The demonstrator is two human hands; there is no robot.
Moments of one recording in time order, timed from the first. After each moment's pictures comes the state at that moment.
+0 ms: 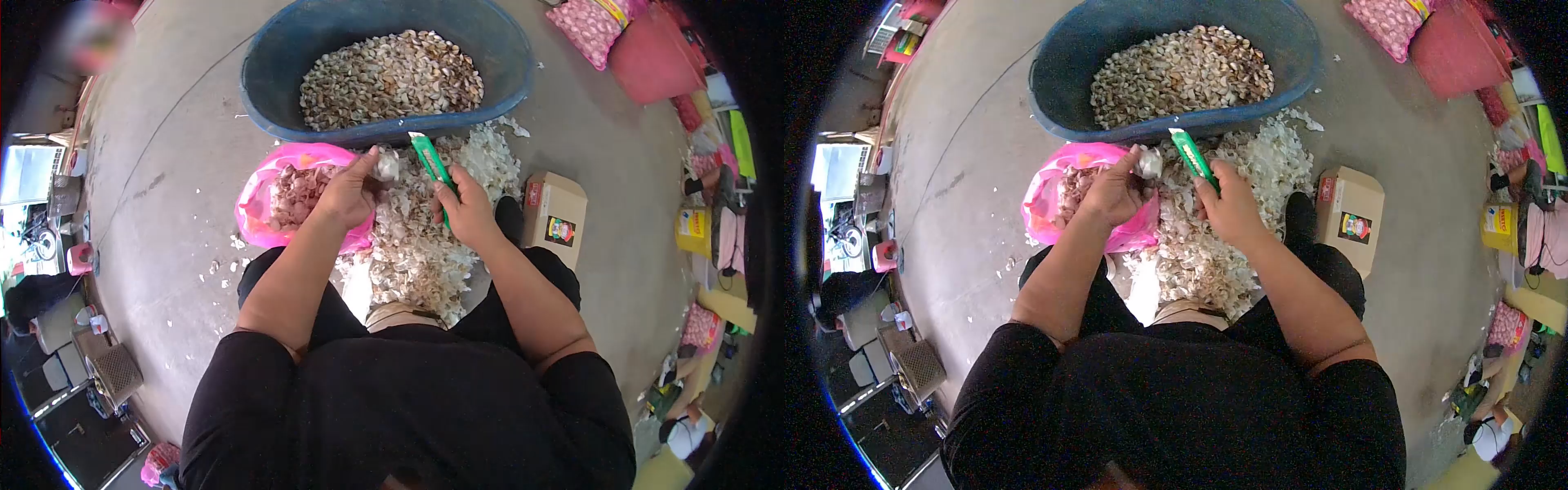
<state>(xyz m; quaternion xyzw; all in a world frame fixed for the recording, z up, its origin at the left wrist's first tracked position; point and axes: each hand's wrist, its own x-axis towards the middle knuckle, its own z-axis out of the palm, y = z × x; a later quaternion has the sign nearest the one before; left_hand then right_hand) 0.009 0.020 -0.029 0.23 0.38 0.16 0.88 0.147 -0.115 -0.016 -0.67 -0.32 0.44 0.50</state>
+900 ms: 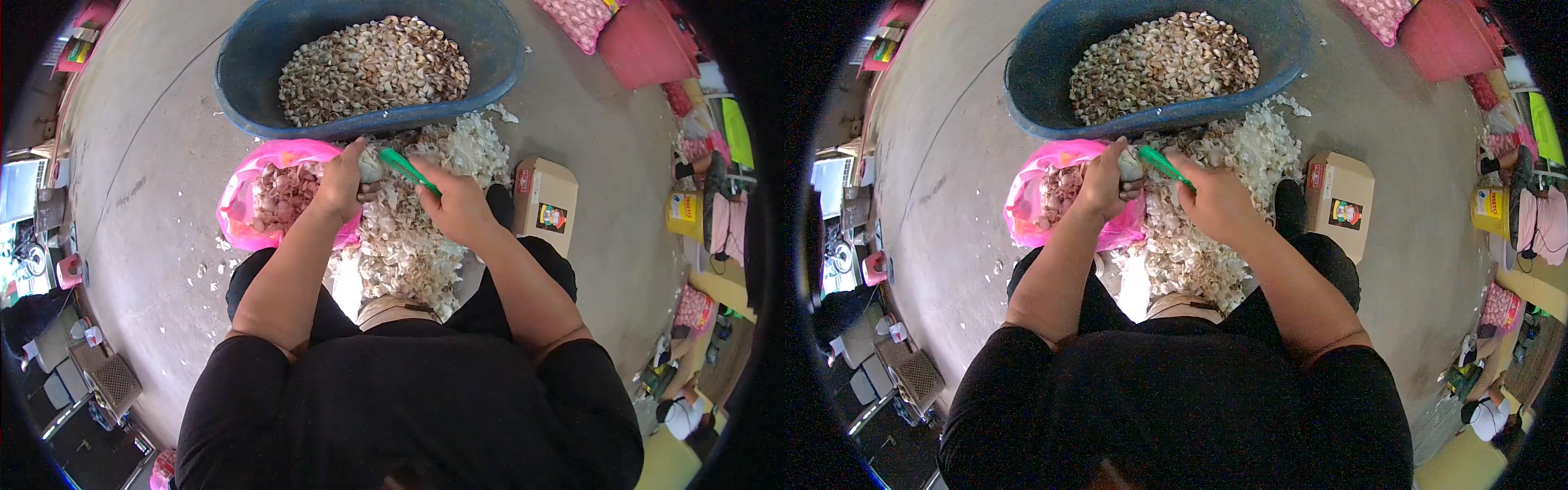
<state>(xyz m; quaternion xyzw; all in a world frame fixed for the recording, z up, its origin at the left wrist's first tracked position) 0.027 0.026 -0.034 0.29 0.43 0.13 0.85 0.155 -0.111 -0.003 -0.72 -0.53 0.26 0.36</state>
